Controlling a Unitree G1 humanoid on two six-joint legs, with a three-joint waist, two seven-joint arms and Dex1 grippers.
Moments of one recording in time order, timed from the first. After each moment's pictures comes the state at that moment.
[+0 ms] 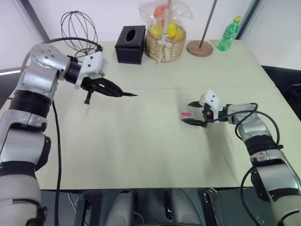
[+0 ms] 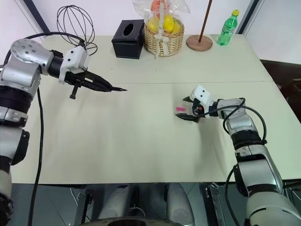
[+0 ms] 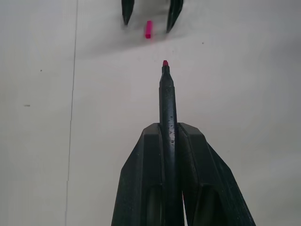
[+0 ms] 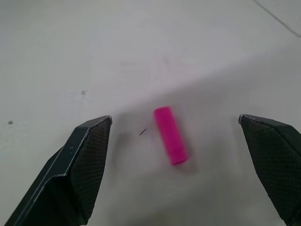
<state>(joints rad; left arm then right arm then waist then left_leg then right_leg) -1.15 0.82 -0.35 0.65 -0.27 -0.03 -1.61 -0.78 -0.61 0.15 0.77 0.12 0.00 1.13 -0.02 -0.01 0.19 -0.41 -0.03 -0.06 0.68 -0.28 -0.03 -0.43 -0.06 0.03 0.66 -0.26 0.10</state>
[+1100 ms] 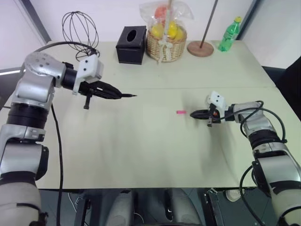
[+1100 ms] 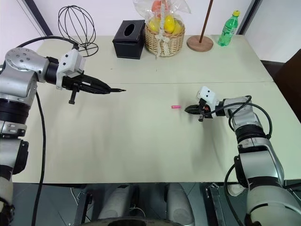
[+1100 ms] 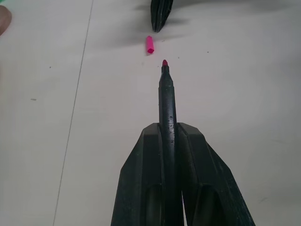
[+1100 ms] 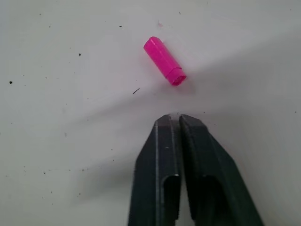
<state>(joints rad) -1.02 0.81 -0.21 0.47 -0.23 0.10 -1.57 -0.84 -0.64 0.13 0.95 0.04 -0.07 1.25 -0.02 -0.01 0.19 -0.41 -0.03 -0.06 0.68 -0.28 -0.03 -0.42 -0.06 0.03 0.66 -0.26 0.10</state>
